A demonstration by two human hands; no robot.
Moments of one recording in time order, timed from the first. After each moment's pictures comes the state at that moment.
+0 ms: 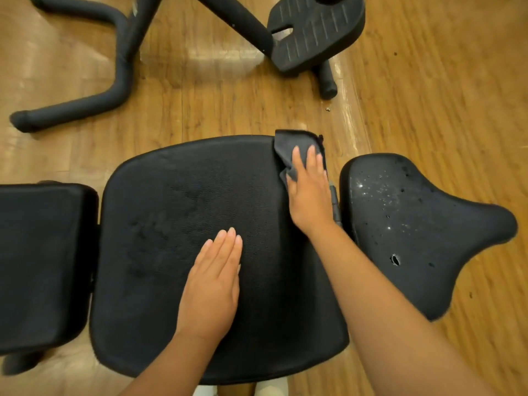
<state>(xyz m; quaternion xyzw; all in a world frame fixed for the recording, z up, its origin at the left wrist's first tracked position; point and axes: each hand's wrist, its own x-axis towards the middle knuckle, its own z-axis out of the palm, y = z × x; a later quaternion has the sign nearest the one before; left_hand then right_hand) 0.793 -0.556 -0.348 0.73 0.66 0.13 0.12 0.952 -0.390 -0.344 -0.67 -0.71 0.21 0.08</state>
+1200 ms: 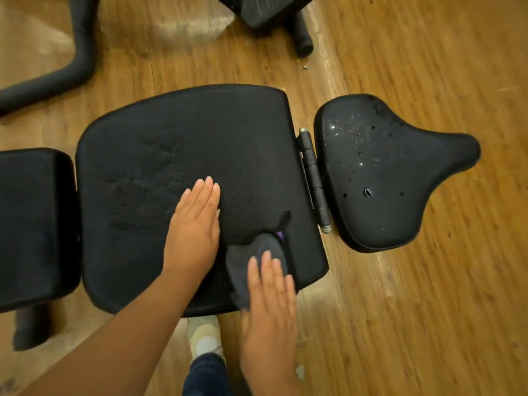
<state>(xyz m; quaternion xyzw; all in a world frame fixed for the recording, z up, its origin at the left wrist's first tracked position) 0.790 -0.554 -0.345 0.74 0.65 0.12 0.11 0.918 -0.679 -0.320 -0.71 -0.67 0.22 0.05</state>
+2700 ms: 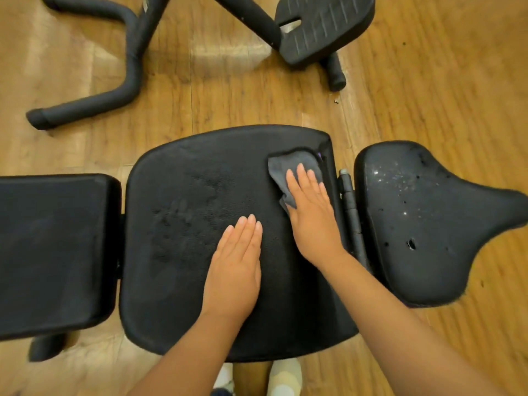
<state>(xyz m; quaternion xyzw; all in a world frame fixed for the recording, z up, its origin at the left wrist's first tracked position) 0.792 -0.556 -0.348 0.74 0.65 0.13 0.11 0.935 -0.458 -0.341 -0.60 -0.77 0.19 0.09</state>
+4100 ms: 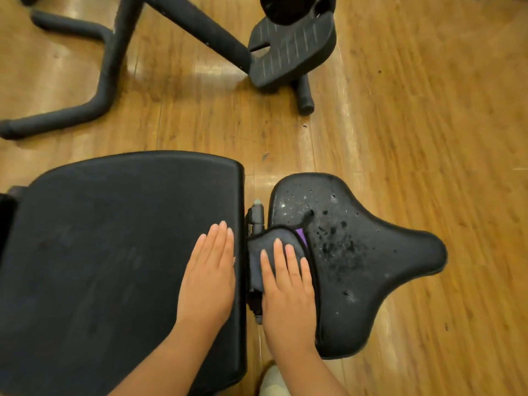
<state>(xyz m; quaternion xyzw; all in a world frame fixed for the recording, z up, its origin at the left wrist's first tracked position) 0.942 -0.496 -0.351 0.71 0.70 -0.01 0.05 1.088 -0.507 -0.347 -0.61 -0.78 0.13 -0.03</state>
